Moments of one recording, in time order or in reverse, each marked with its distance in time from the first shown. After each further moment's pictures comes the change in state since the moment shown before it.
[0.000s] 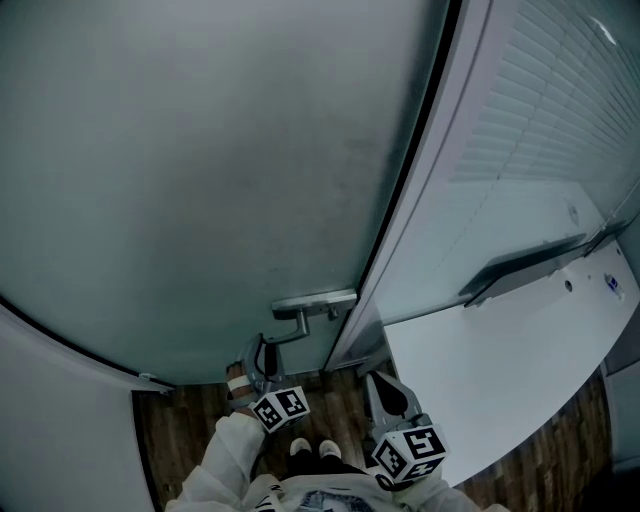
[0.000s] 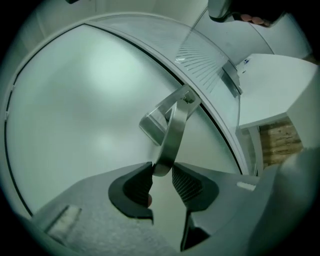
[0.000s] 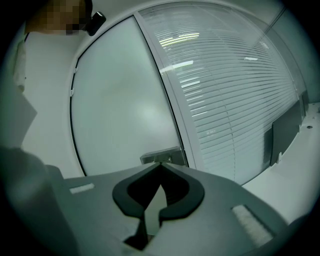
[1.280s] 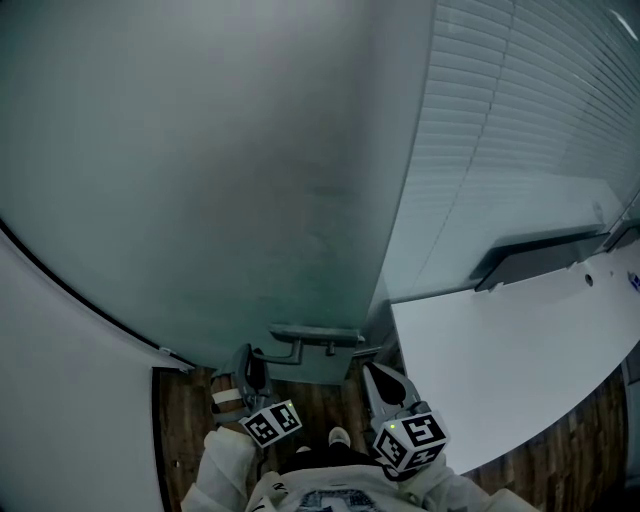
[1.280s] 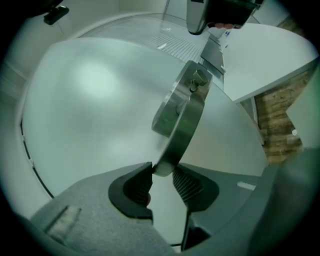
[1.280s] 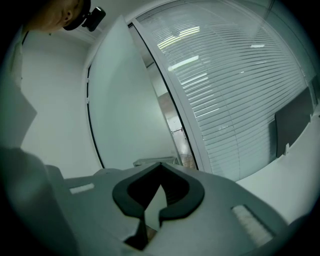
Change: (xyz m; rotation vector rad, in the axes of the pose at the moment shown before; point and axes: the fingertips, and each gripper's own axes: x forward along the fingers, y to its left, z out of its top) left arm -0.146 0.005 -0.008 0.255 0.128 0.119; right arm -0.067 0.008 -0.039 0.006 0.007 0.177
